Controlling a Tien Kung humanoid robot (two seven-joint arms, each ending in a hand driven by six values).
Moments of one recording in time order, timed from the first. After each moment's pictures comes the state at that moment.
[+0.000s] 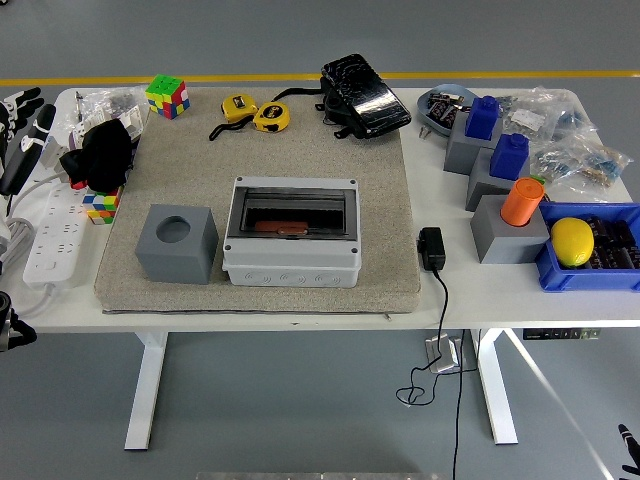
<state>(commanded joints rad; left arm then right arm) -0.18 0.20 -1.63 -1.31 1.63 0.20 -0.18 0.20 -0.11 1.76 0.18 -1.48 -0.15 -0.14</state>
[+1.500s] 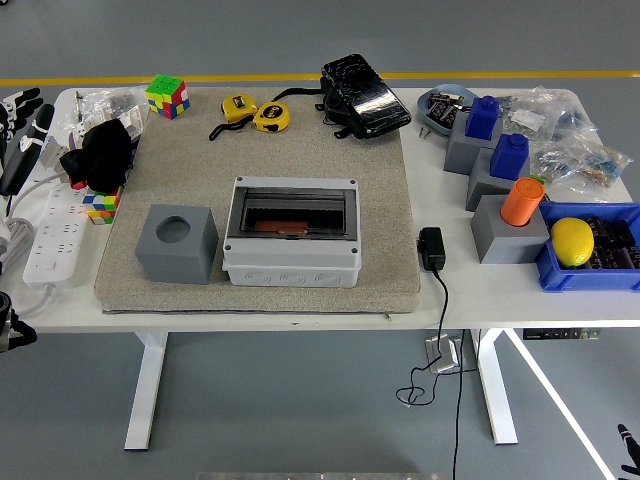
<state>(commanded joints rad) -0.17 0.19 -1.64 -1.31 1.63 0.21 -0.18 0.20 -0.10 1.76 0.18 -1.48 -0.15 -0.14</state>
